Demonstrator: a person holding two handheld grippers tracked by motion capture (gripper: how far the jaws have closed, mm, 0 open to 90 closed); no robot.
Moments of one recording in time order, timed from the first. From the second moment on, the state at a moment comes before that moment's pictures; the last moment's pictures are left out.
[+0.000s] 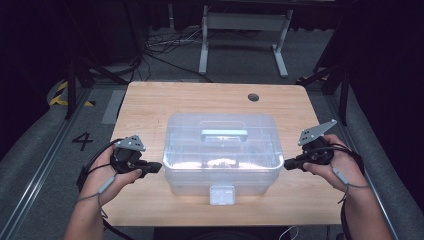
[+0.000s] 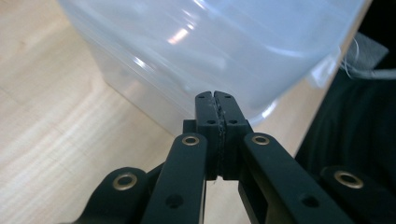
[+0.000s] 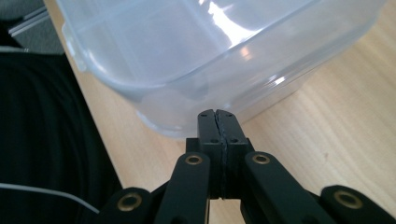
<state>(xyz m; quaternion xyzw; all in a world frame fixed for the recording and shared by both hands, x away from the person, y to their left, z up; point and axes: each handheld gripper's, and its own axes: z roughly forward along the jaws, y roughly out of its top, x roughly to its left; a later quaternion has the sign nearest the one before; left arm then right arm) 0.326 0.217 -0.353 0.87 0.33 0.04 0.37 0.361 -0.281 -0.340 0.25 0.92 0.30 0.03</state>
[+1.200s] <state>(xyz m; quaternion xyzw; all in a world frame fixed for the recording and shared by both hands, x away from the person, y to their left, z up) 0.394 0.237 -0.405 0.81 0.39 0.12 0.43 0.419 -0.353 -0.391 0.39 0.82 0.41 0.12</state>
